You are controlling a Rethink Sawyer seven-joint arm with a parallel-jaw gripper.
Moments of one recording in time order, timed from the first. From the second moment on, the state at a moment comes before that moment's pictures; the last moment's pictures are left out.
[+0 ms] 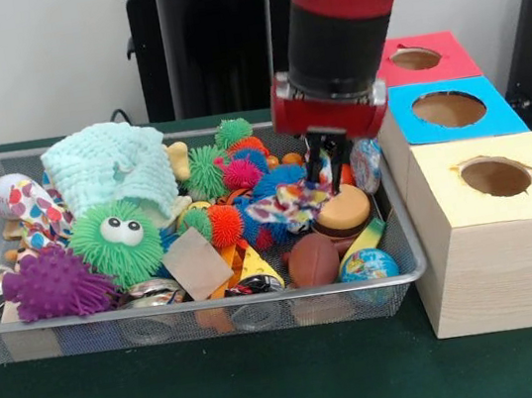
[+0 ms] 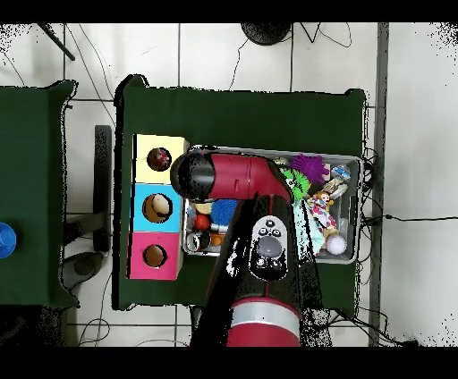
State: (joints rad) arm -0.05 -0.53 -0.13 1.41 -0.04 0.66 1.84
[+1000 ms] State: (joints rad) arm 0.00 -0.67 -0.16 1.41 0.00 0.77 1.84
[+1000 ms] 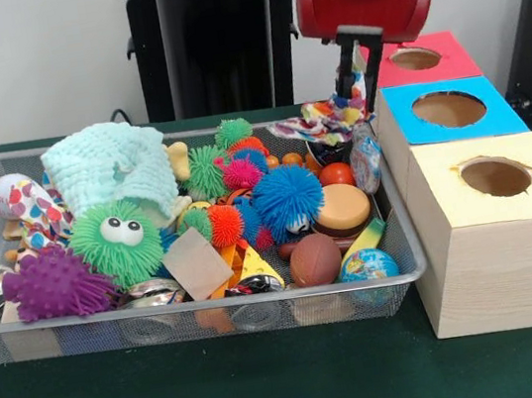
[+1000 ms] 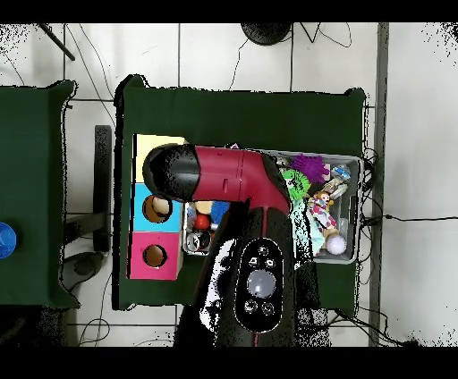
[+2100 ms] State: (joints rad) arm 0.08 -0.70 -0.19 1.40 0.12 0.85 1.84
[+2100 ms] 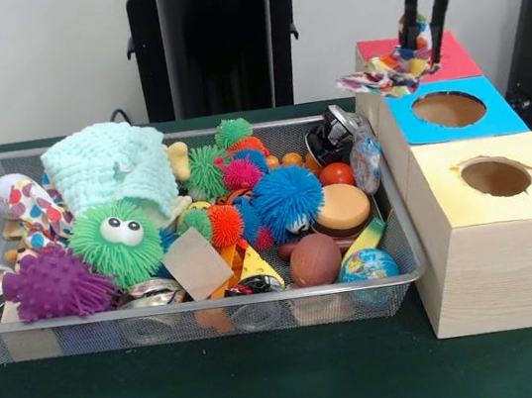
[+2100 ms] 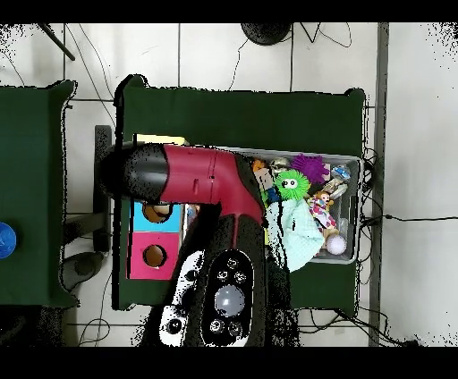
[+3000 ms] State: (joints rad) arm 0.14 -0.63 -0.22 1.39 0.18 0.73 1.84
